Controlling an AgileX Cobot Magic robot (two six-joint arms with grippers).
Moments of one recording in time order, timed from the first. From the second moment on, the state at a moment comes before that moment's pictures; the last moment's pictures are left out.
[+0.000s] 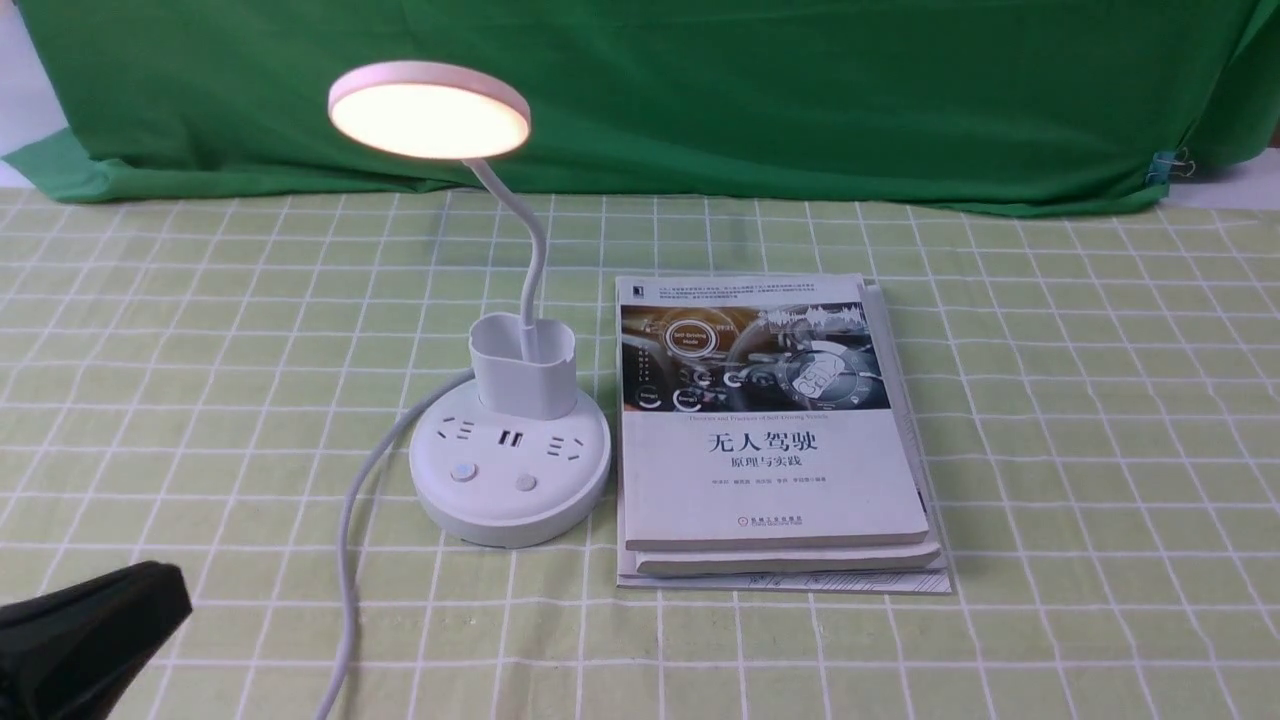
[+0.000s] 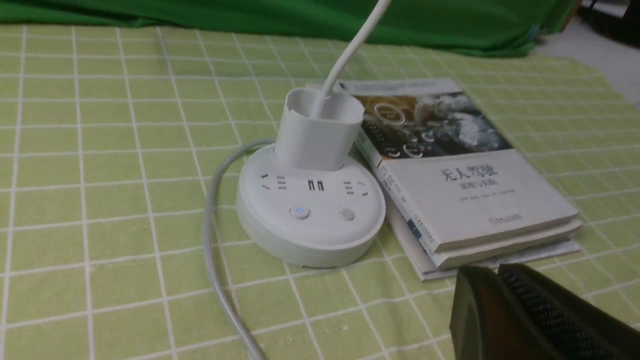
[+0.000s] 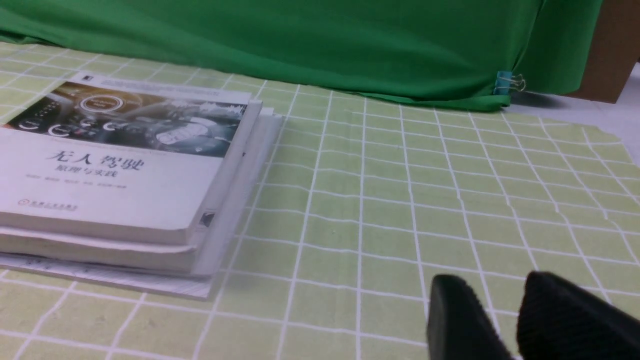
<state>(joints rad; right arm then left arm) 0.07 0.00 0.02 0.08 0.23 -0.20 -0.47 0.25 -0.31 0.02 0.41 -0.24</state>
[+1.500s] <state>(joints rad) 0.07 0.00 0.02 0.08 0.23 -0.20 -0.20 0.08 -0.14 0.08 0.35 -0.21</state>
